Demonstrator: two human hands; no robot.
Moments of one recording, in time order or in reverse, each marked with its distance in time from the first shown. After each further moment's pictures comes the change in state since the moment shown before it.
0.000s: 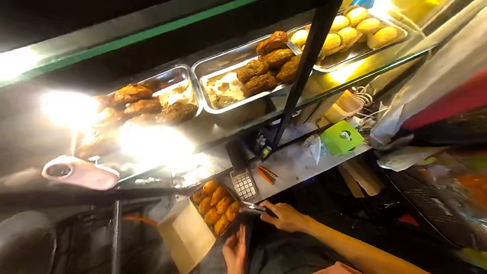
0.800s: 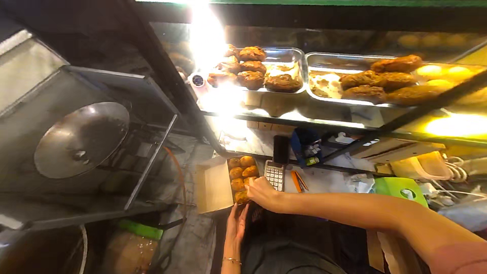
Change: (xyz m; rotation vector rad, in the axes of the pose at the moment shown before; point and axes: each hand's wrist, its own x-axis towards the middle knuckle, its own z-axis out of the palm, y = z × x) left_hand -0.003 0.025 -0.009 -0.044 -0.138 0.174; right_hand 0.086 -0.201 0.016 -1.186 -0.377 -0.402
